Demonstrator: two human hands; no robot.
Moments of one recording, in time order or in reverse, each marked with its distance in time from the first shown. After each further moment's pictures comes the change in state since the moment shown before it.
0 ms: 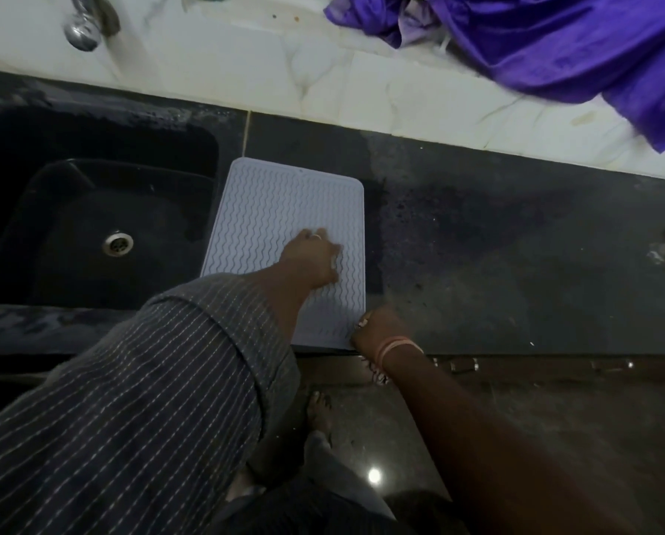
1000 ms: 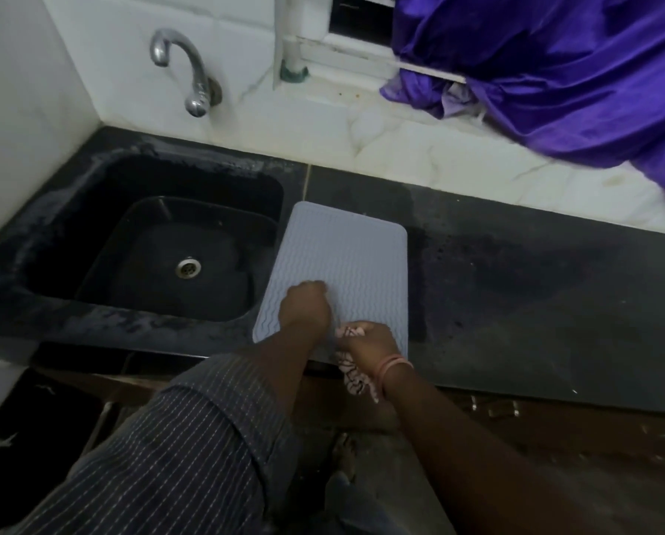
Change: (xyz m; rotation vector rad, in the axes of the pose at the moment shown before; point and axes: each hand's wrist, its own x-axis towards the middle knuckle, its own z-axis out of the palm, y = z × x) left_hand -0.085 -0.064 0.032 -0.494 0.412 -0.337; right_hand -0.037 -0.076 0.045 0.597 -0.098 -0.105
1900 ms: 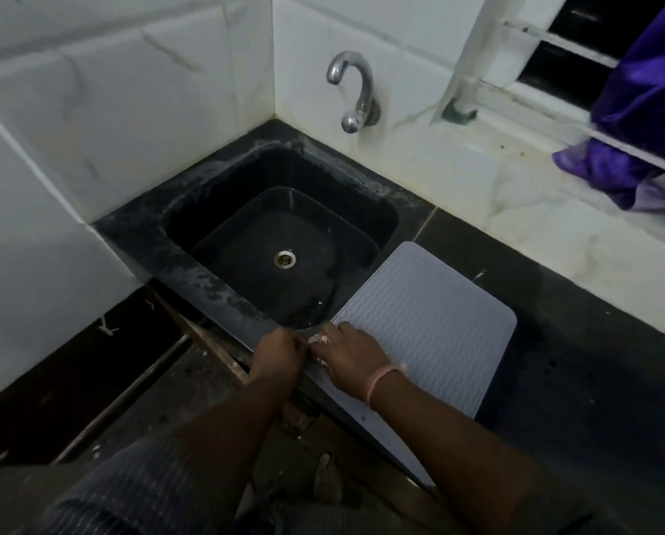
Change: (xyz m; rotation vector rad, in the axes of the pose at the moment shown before) left_hand -0.054 -0.081 -0.039 -0.192 0.252 -0.512; right_hand 0.087 -0.053 0.078 -1.312 -0.487 -1.410
